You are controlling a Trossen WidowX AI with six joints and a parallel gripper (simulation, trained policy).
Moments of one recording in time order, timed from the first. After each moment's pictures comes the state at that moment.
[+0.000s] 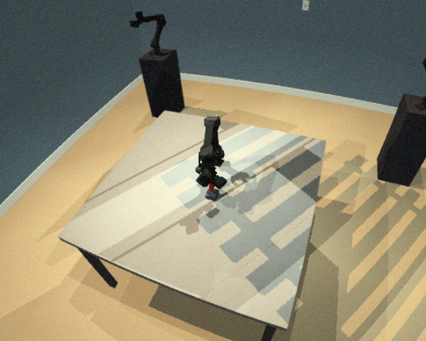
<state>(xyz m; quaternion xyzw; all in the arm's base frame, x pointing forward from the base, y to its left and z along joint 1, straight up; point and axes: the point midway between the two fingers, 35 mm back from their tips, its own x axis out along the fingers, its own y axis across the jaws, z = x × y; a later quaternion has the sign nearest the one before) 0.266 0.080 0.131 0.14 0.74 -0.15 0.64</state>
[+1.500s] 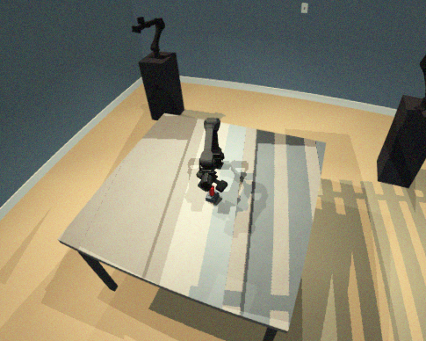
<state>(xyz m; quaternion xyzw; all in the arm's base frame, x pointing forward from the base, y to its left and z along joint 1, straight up) 0.243 0.074 0.095 0.12 0.76 -0.12 0.62</state>
